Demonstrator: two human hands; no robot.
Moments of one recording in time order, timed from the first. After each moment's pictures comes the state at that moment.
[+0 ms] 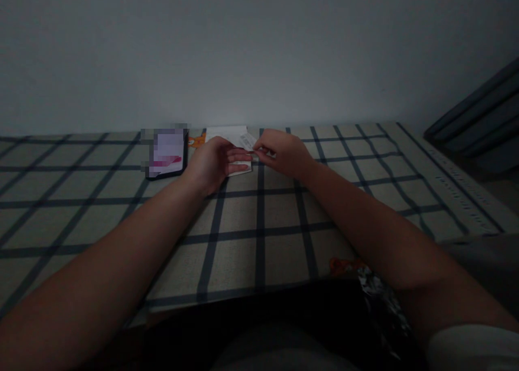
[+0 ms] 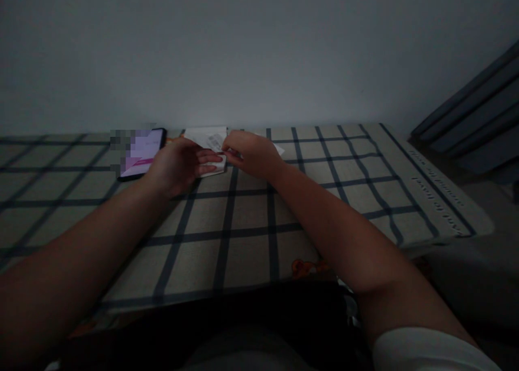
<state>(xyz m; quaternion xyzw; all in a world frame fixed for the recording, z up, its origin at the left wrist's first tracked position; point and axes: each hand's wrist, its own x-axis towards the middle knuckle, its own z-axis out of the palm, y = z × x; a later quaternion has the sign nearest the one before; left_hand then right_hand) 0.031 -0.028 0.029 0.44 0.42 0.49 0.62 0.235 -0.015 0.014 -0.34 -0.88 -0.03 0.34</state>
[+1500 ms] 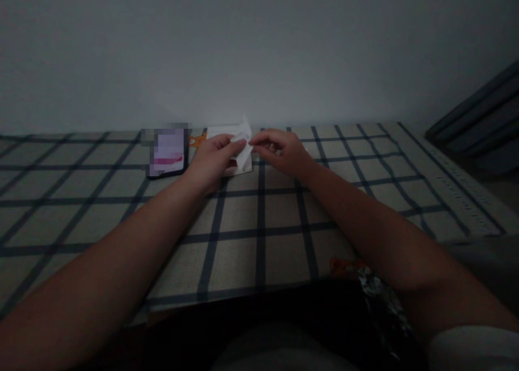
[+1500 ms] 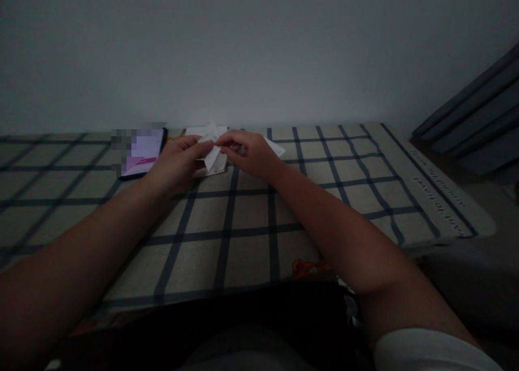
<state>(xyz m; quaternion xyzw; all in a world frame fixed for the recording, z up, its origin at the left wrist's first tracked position) 0.032 -0.033 0.029 0.54 0.45 0.48 0.53 0.230 -0.013 0.013 -0.28 -0.84 0.15 0.44</state>
